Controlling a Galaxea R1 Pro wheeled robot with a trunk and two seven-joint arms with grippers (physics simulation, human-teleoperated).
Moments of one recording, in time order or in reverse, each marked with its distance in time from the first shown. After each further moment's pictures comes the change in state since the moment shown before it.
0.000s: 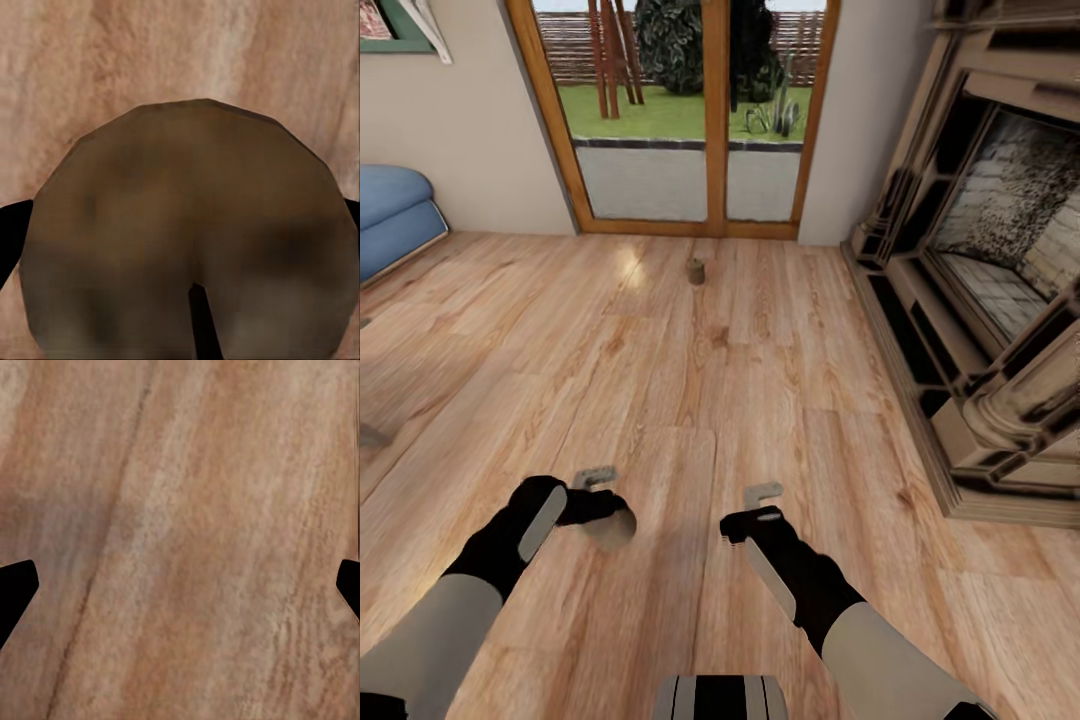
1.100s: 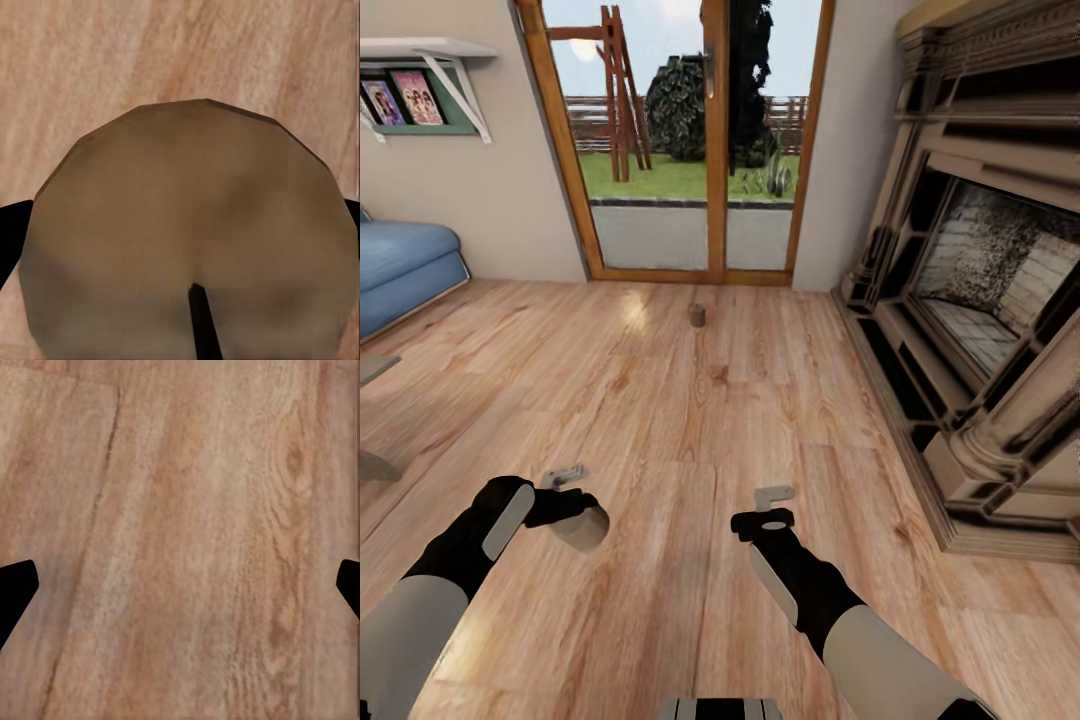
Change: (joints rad) left arm 0.000 0.099 0.021 0.009 0.075 -0.004 0.016; right arm 0.000 0.000 -0.014 0.075 -0.002 -0.143 -0.087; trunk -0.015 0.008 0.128
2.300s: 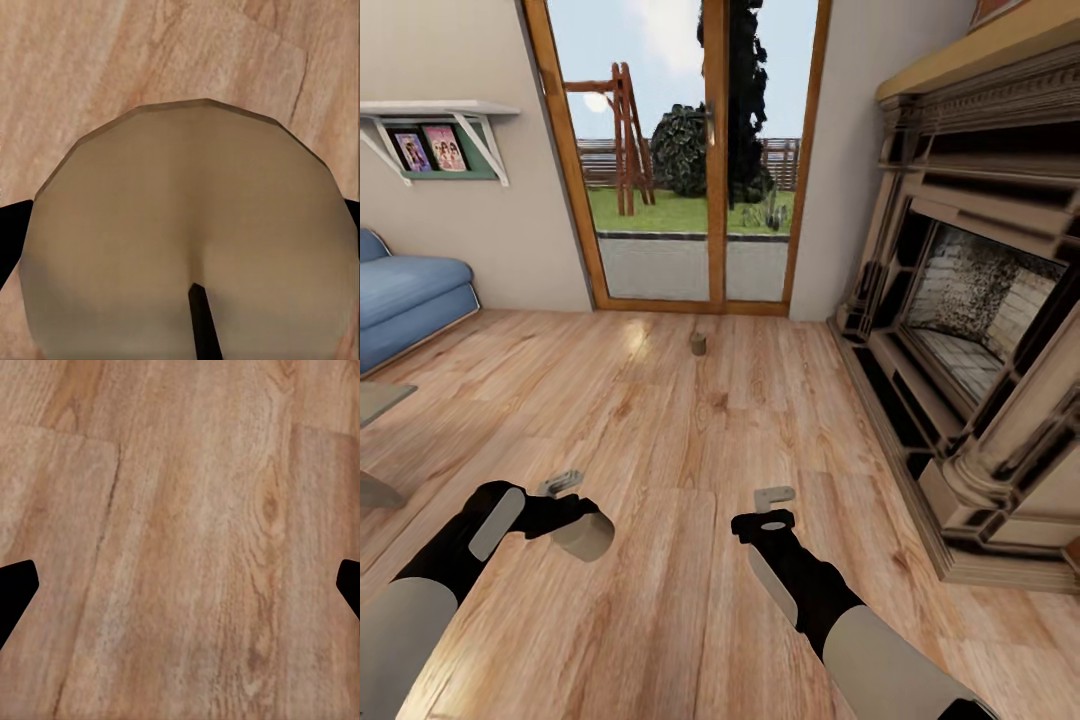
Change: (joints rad) left arm 0.000 0.030 -0.011 0.047 0.167 0.027 -0.001; right arm 0.000 0.000 0.004 0.000 0.000 0.019 -0.006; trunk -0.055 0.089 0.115
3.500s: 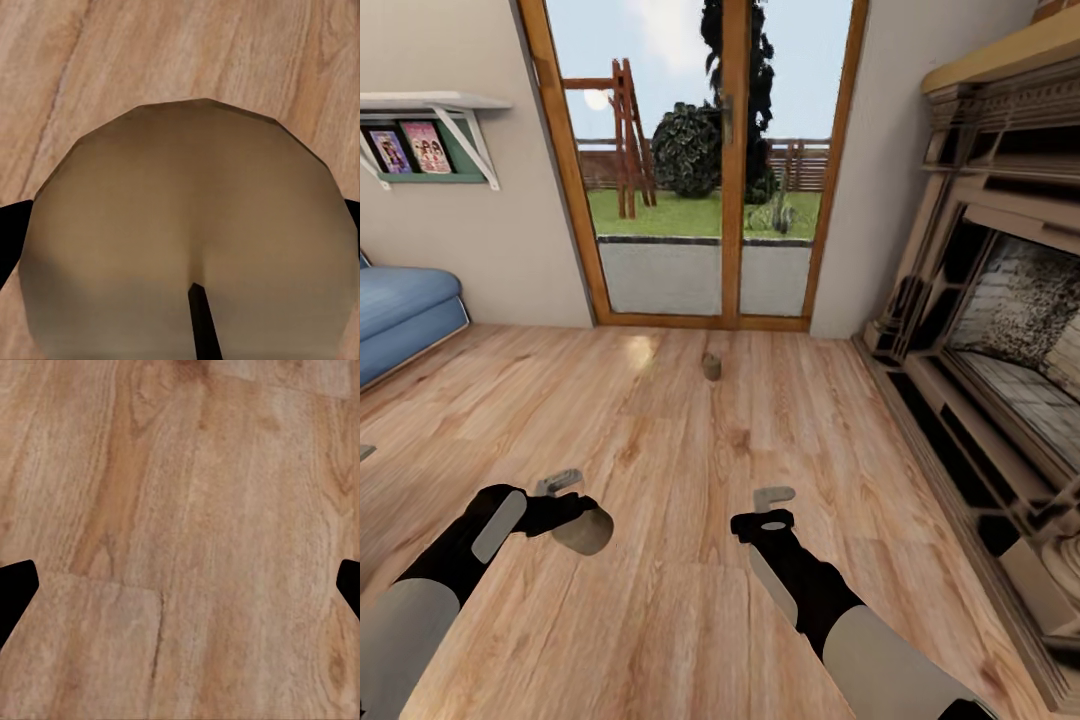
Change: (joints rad) left arm 0.000 -0.006 -0.002 0.025 -0.010 -0.082 -0.003; right arm 0.000 0.000 0.000 0.000 0.000 -0.007 0.006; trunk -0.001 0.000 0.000
